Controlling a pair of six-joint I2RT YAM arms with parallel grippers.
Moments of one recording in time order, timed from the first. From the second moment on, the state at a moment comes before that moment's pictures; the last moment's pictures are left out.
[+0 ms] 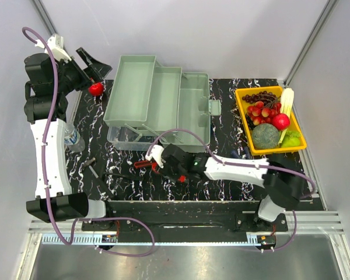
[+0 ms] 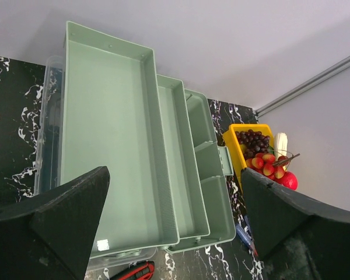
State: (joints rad) left arm 0.17 1.35 1.76 -0.62 0.53 -0.49; right arm 1.14 1.69 1.08 -0.24 0.05 -0.08
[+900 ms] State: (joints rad) left arm 0.17 1.35 1.76 -0.62 0.48 -0.49; right arm 0.82 1.85 1.74 -0.11 0.35 0.51
